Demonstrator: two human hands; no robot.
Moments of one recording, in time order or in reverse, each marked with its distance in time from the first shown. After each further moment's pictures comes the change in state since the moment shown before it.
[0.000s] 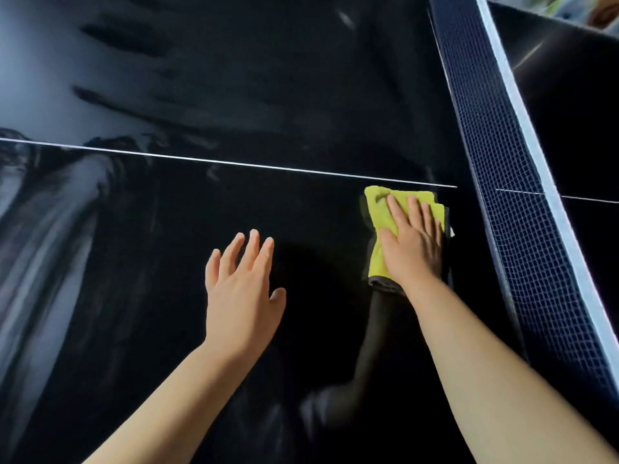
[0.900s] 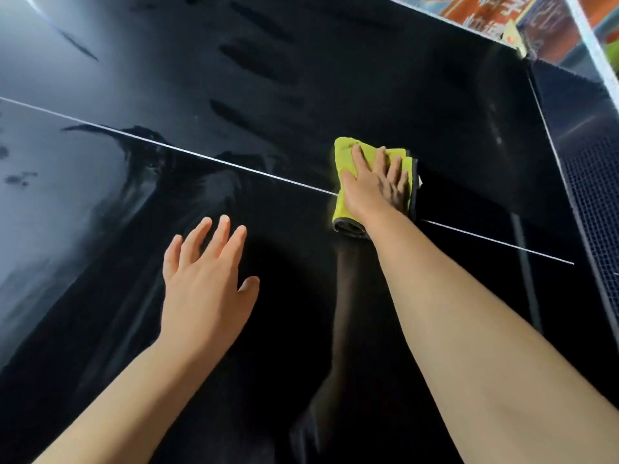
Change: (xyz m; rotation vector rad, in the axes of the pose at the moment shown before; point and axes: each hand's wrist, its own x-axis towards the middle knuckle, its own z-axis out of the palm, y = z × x) left_hand 0.028 -0.183 -0.052 0.052 0.166 -0.173; right_hand 0.084 -0.283 0.035 -0.097 -0.034 -0.198
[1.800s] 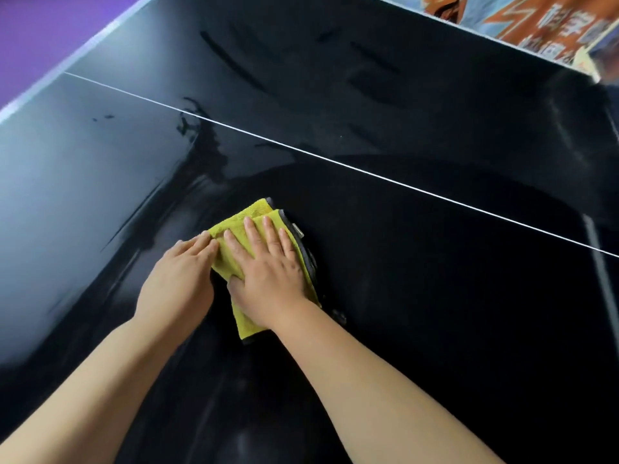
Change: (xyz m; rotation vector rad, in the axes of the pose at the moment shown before) left_hand -0.061 -0.266 -0.104 0.029 -0.084 -0.004; right_hand -0.271 -0.305 0.069 -0.005 -0.152 -0.716
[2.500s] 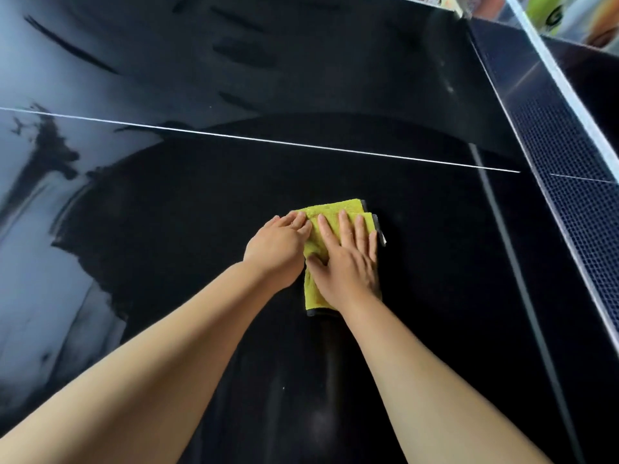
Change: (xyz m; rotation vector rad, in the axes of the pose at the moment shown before) left_hand 0.024 0.258 0.072 0.034 -0.293 0.529; right_hand -0.181 0.199 -0.003 0.040 0.184 0.644
